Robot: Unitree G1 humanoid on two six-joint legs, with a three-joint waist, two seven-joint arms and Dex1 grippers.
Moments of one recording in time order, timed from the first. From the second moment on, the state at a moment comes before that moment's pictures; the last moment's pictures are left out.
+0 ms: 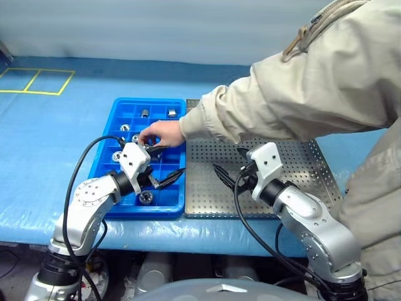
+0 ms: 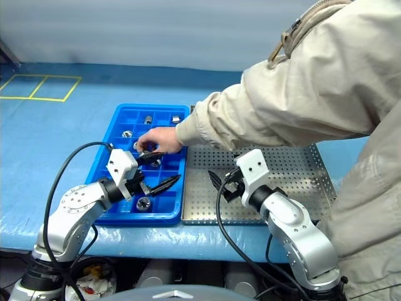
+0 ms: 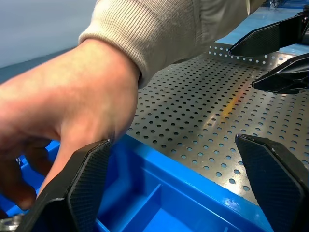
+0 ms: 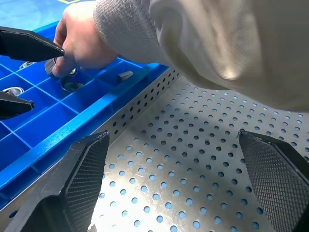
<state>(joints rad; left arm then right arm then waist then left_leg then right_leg) -0.05 0.52 -0.04 -0.39 -0.37 0.38 -0.70 0.00 -0.36 0.11 -0.75 0.32 0.82 0.28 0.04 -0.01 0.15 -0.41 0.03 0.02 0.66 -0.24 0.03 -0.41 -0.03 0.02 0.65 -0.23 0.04</state>
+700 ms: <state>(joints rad) -0.05 0.52 -0.05 -0.39 -0.37 0.39 -0.70 0.01 -0.36 0.11 -0.75 0.32 0.82 0.28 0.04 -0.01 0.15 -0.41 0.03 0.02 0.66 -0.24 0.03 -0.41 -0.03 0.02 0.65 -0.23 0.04</state>
